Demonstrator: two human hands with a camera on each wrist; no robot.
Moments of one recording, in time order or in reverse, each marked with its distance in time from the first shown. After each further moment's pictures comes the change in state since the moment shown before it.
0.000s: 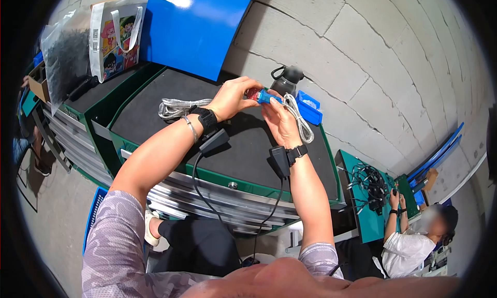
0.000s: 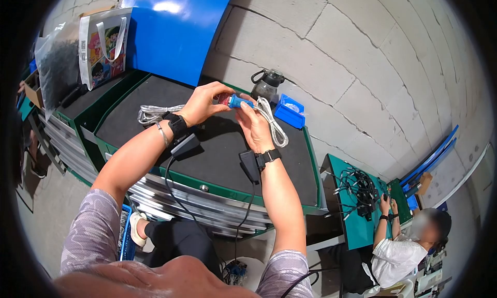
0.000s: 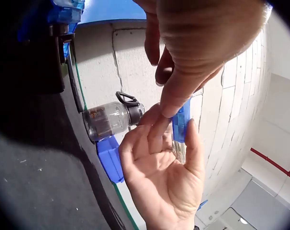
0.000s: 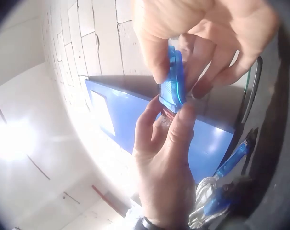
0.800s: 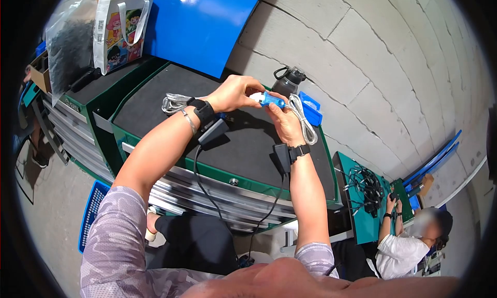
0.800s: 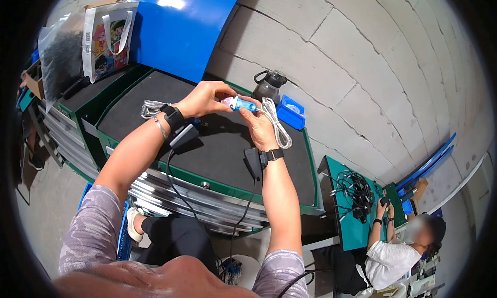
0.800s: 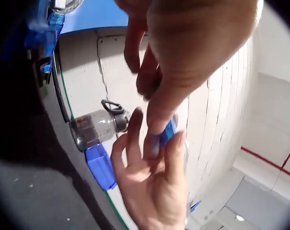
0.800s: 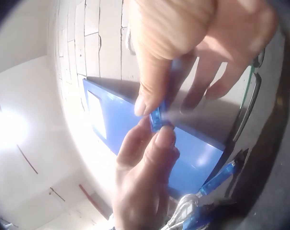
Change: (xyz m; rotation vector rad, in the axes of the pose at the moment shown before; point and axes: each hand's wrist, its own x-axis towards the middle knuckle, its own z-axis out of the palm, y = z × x) left_hand 0.003 -0.004 -0.014 -0.116 -0.124 -0.038; right_hand 0.000 -0.003 -0.008 -0.267 -0.107 -0.113
